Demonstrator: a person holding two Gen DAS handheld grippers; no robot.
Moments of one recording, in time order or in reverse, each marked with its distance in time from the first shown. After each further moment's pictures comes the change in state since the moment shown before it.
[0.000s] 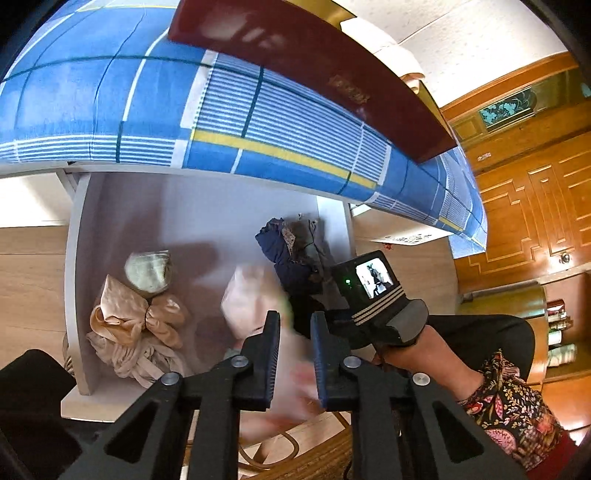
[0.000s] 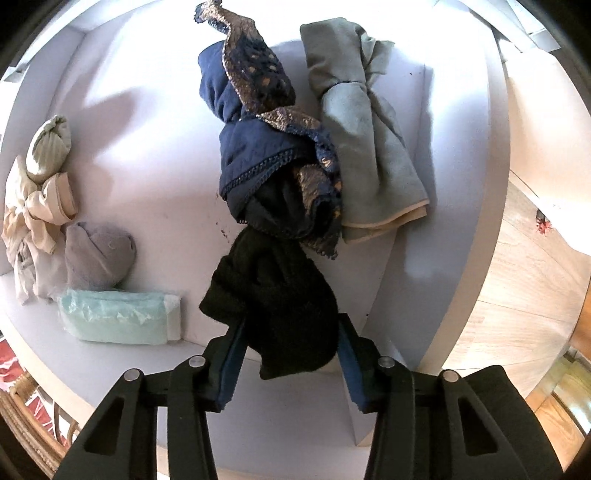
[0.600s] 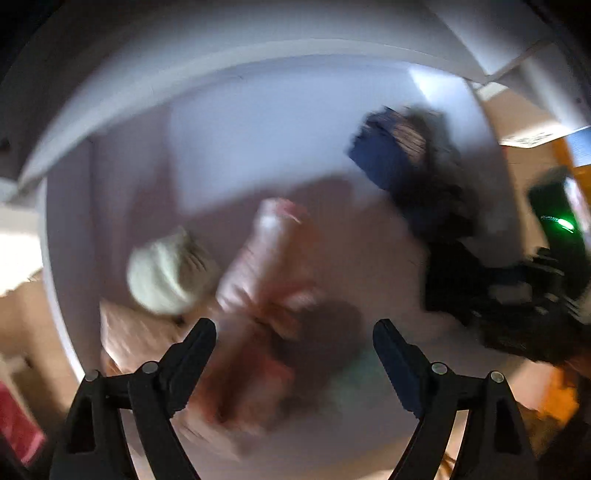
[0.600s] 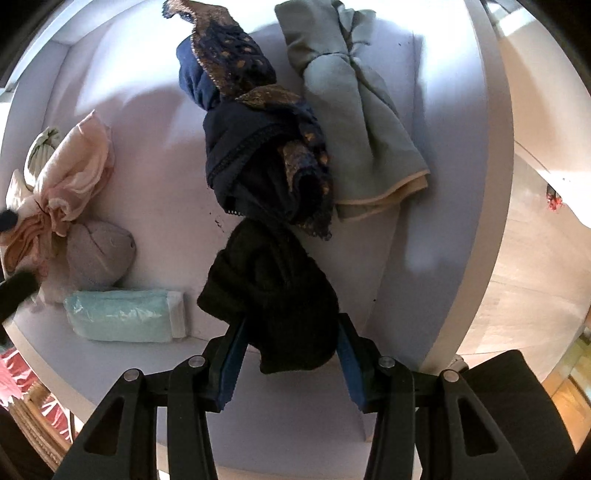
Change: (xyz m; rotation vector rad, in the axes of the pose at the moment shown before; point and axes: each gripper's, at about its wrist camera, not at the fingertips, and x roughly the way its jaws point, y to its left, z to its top) left arm 0.166 0.029 0.004 0.230 0.279 0.463; right arm 0.014 -0.019 -0.009 0.071 0.037 0.075
